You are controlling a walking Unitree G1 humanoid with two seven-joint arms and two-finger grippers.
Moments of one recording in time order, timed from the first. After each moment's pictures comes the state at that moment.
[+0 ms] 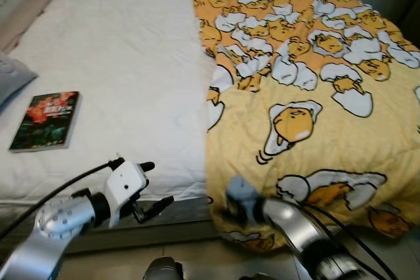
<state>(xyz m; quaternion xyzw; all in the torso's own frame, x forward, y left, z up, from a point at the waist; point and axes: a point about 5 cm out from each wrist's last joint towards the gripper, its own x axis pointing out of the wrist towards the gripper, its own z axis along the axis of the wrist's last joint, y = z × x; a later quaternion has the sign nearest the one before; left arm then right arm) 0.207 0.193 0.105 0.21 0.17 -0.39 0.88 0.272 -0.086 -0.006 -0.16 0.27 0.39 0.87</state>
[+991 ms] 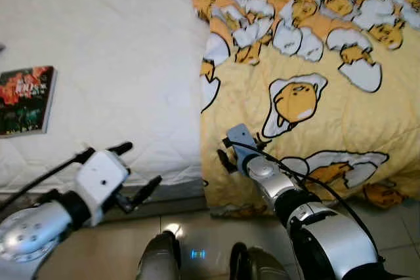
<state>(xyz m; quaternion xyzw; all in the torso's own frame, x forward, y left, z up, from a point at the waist) 0.184 0.200 0.164 0.24 0.10 -0.29 0.92 0.330 -0.075 0.032 -0.16 0.25 0.16 0.94</state>
